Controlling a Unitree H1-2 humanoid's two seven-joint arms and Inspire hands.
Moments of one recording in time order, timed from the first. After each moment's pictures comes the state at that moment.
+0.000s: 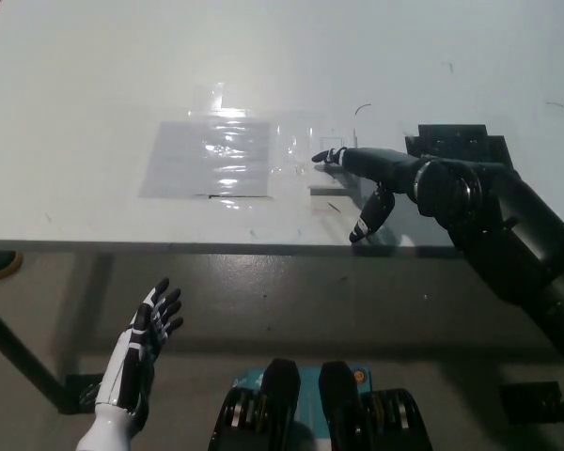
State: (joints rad) left_arm 0.01 0.06 0.01 -0.04 -0.06 -0.04 -0.07; right_arm -0.97 -0.28 0.58 0.59 -0.51 0.20 0.52
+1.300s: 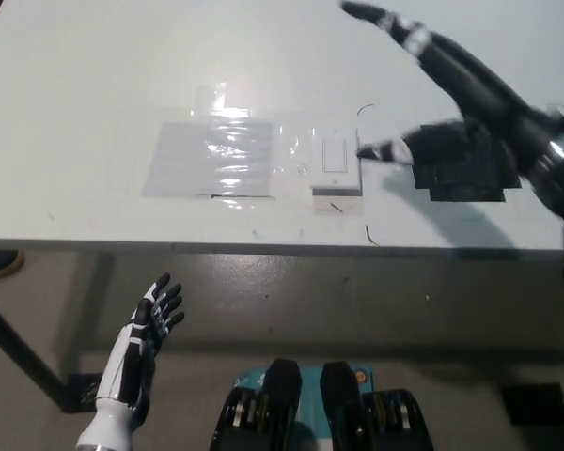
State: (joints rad) left_arm -0.01 0.06 0.01 -0.03 -0.06 -0.04 -0.07; right_arm -0.64 -0.30 0.05 -0.25 -0.25 0.15 0.53
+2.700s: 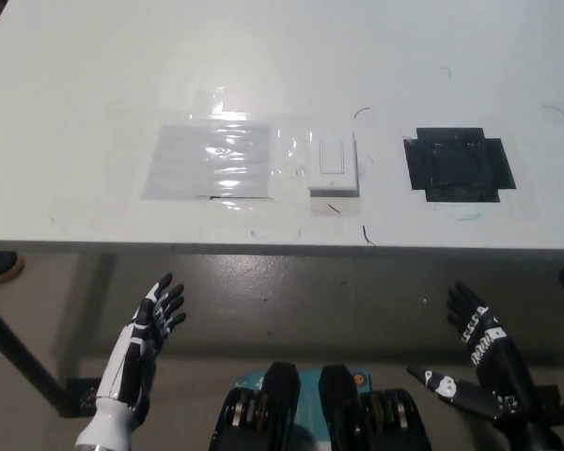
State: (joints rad) left_arm 0.01 0.07 0.00 -0.04 -0.07 -0.04 -0.09; right_arm -0.01 -0.02 -0.11 0.13 0.07 -0.22 0.30
